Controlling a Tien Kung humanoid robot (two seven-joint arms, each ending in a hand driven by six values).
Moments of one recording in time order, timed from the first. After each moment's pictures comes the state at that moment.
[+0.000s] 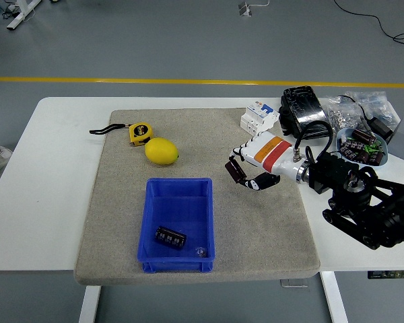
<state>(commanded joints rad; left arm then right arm) -0.15 0.11 -0.53 -0.25 0.83 0.28 0.25 1.02 -0.21 0.10 0.75 -1.88 -0.45 0.23</state>
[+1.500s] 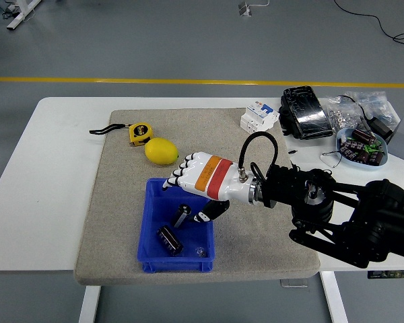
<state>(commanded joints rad) -0.15 0.11 -0.52 -0.25 0.81 0.29 0.25 1.03 -0.20 0.14 1.16 -2.03 -0.27 0.14</state>
